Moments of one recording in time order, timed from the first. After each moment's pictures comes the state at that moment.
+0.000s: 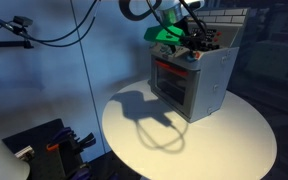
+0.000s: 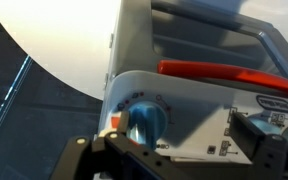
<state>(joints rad) -0.10 0.09 -0.06 -2.13 0.48 2.77 -0.63</state>
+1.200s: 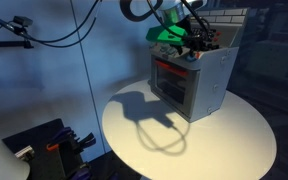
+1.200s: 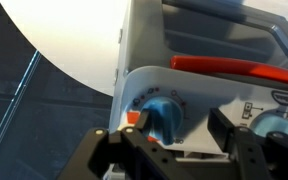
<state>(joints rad) -0.11 0.10 -0.06 -2.13 0.48 2.80 -0.63</state>
